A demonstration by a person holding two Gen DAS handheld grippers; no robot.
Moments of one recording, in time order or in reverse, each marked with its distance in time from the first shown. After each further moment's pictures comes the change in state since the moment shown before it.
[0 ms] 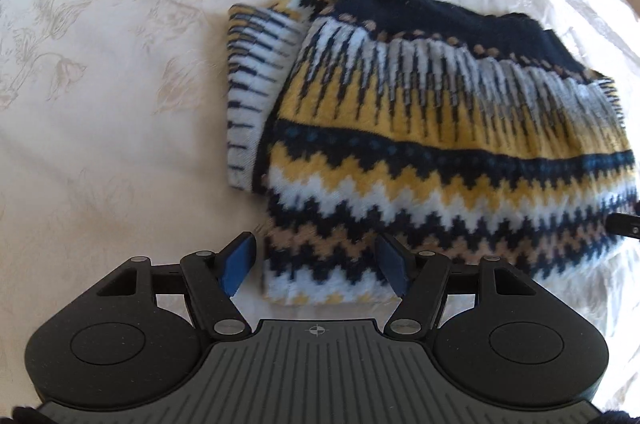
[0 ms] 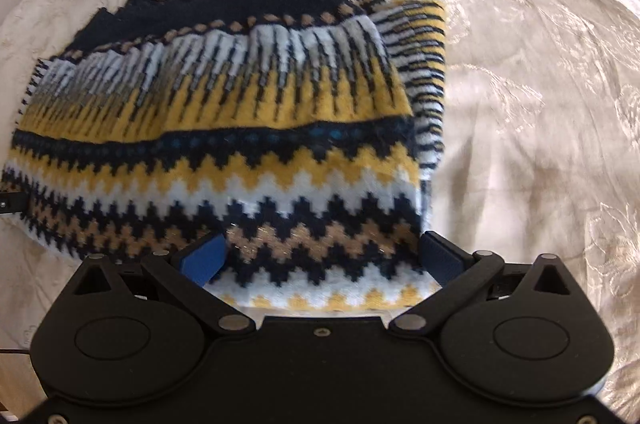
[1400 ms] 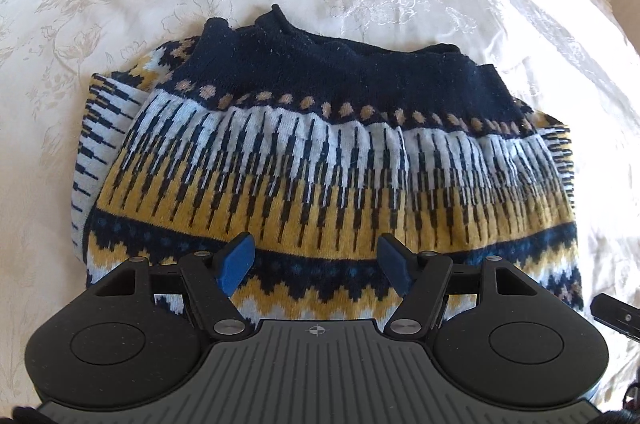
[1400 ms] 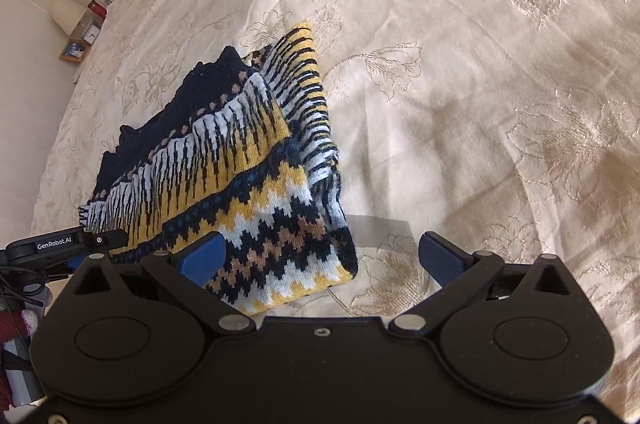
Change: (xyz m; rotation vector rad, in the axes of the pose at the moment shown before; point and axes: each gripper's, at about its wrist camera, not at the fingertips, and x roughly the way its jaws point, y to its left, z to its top) left arm 0.002 -0.118 0.062 -0.037 -0.010 -0.057; right arm -0.033 -0.104 -0.019 0.432 -0.091 0.281
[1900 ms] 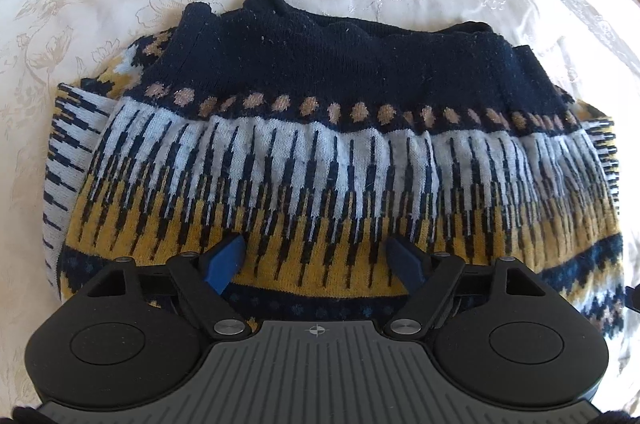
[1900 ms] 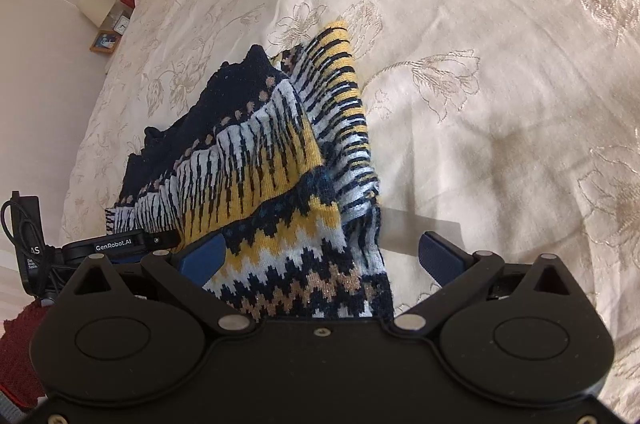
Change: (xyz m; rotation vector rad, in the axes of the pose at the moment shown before) left arm 0.046 -0.005 0.018 0.035 0.054 0.056; right arm 0.031 -0.001 0.029 -0.017 0.062 0.136
